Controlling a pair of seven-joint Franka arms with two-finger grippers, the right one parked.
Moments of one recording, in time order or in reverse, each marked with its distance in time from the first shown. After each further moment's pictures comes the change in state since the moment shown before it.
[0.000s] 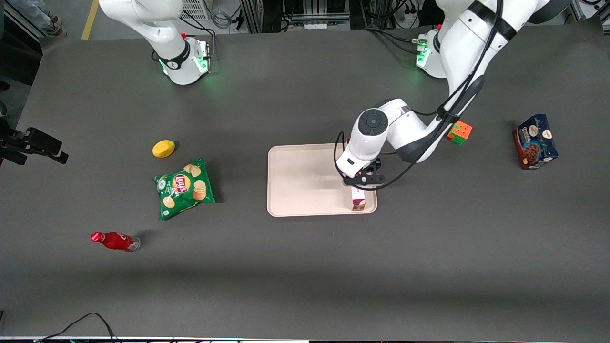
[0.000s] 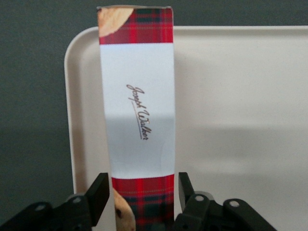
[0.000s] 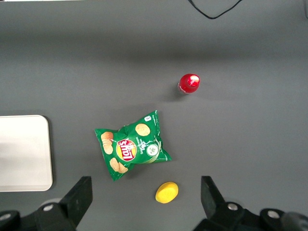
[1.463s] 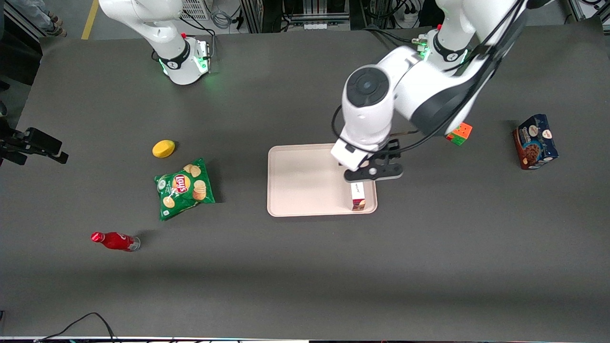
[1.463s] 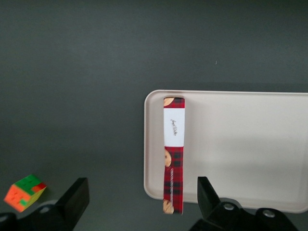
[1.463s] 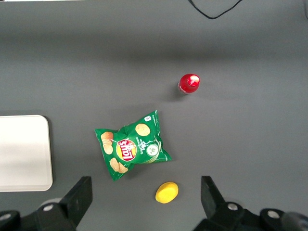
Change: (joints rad) arm 0.018 -0.097 -0.163 0.568 -0.074 -0.789 0.122
